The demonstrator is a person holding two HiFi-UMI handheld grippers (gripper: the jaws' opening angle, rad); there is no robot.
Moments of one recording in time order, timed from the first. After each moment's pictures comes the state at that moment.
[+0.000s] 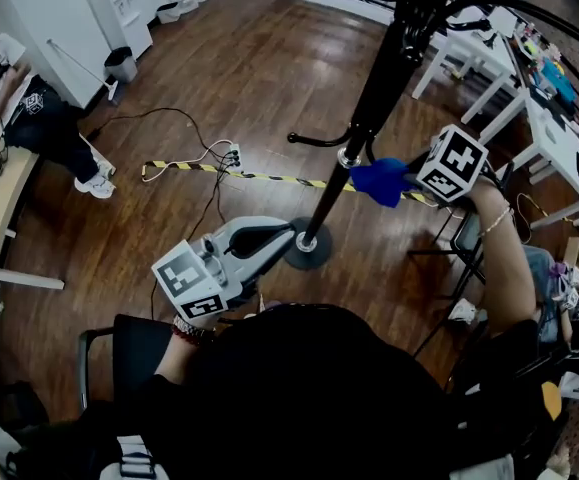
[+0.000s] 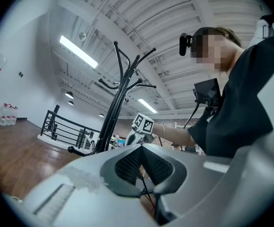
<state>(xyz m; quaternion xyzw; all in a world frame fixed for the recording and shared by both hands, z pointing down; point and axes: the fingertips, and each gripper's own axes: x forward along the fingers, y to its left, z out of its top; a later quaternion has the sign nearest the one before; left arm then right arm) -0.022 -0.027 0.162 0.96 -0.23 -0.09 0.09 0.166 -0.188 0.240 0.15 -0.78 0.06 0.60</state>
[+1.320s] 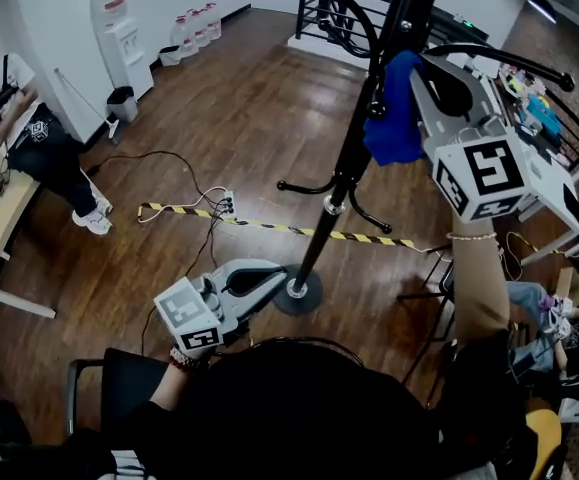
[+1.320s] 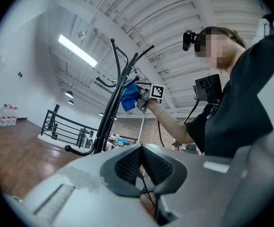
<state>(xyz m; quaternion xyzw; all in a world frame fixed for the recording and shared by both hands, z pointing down) -0.010 -0.022 0.166 0.96 -0.23 -0.08 0.09 0.081 -0.198 -0.111 0.40 -0.85 -0.34 0.05</state>
